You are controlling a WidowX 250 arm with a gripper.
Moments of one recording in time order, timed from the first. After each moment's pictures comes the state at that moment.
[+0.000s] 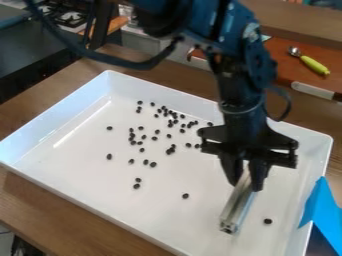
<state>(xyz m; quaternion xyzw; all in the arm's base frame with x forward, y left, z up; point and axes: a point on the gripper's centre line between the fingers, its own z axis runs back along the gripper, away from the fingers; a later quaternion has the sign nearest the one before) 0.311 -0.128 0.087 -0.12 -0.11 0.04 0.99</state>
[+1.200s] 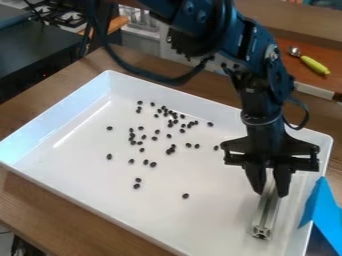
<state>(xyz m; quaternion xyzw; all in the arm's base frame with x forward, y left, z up) 0.339 -0.145 0.063 -0.15 -0.10 0.08 0.98</state>
